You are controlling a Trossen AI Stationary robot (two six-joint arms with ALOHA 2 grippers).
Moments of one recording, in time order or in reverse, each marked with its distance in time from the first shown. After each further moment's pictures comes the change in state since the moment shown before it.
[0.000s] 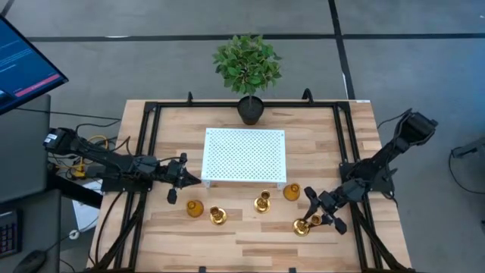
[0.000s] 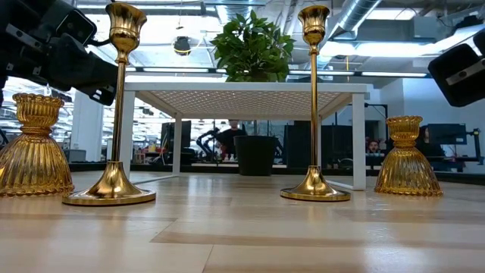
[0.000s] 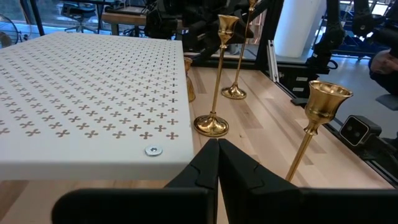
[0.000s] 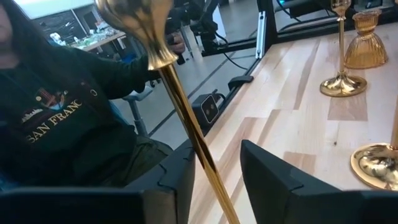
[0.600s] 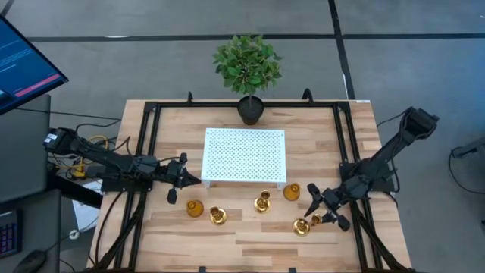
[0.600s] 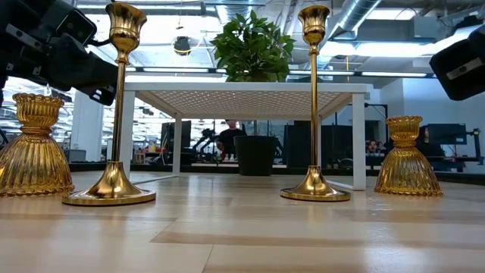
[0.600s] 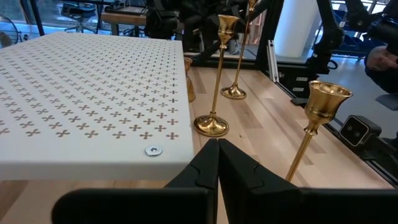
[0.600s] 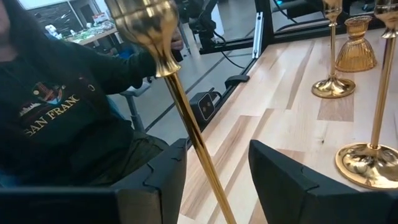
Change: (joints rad) left arm 0.000 0.000 0.000 0.000 0.000 0.000; right arm 0.000 -0.191 -0.002 -0.214 0.003 -0.028
